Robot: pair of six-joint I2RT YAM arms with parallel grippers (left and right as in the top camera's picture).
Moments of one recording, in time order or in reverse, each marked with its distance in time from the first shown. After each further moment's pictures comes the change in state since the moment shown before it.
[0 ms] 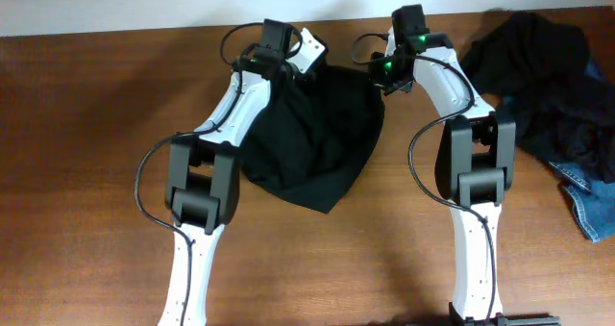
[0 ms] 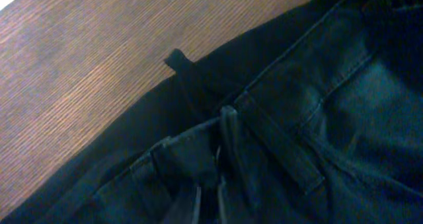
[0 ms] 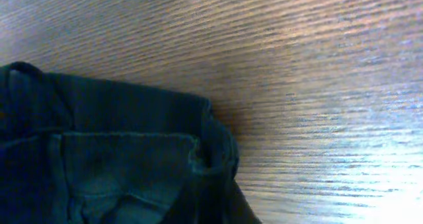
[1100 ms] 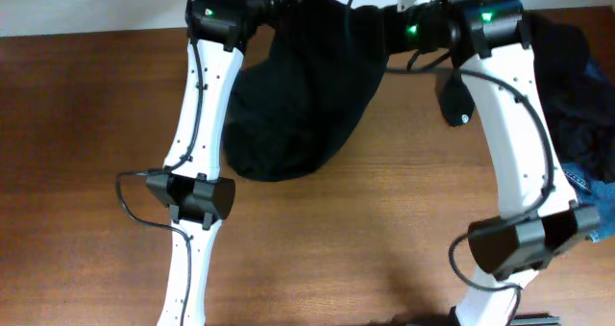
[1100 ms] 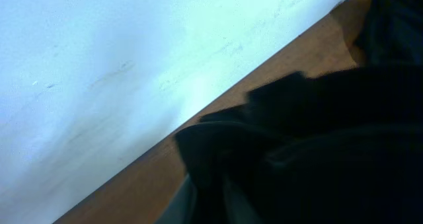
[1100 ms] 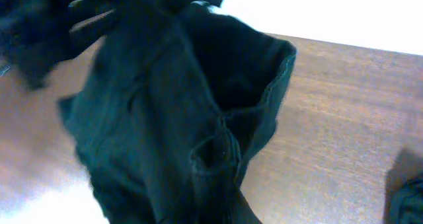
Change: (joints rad) left arm 0.047 0.040 0.851 -0.501 -0.041 -0.087; right arm 0.111 -0.562 0.104 -0.327 -0.026 -0.323
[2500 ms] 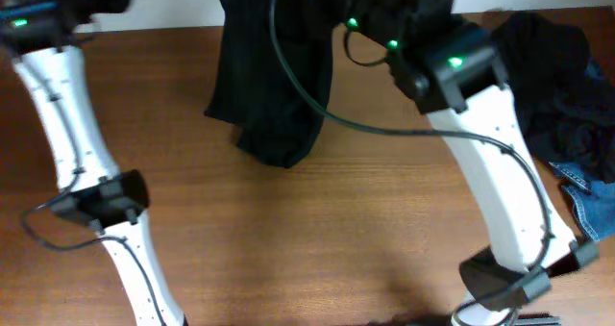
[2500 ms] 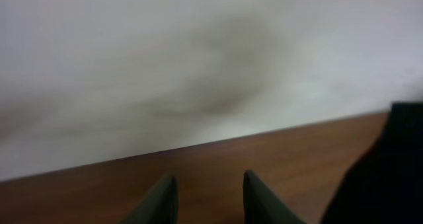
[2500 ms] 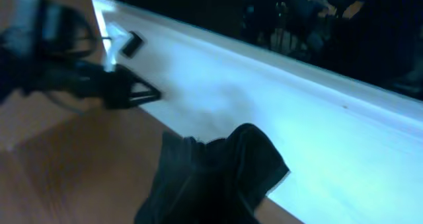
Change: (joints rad) left arm 0.548 0.002 0.134 -0.068 0.321 -0.240; right arm 0.273 -0.077 0.062 0.502 0.050 -0.085
